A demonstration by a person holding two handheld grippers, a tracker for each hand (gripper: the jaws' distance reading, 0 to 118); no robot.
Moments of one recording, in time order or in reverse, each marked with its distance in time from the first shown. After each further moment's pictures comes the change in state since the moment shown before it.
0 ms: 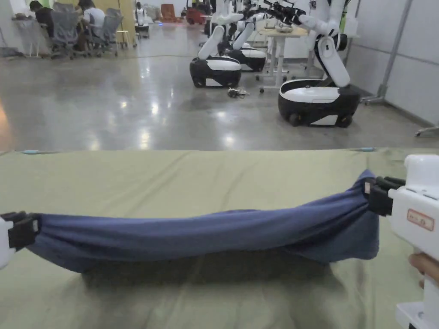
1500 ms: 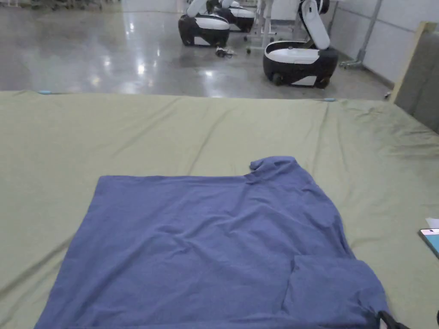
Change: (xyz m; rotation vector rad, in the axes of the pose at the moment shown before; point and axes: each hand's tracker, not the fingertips) left arm 0.024 -0.248 0.414 0.082 -0.072 -0.011; right arm -0.009 -0.213 0.434 -0.071 -0.038 -0.006
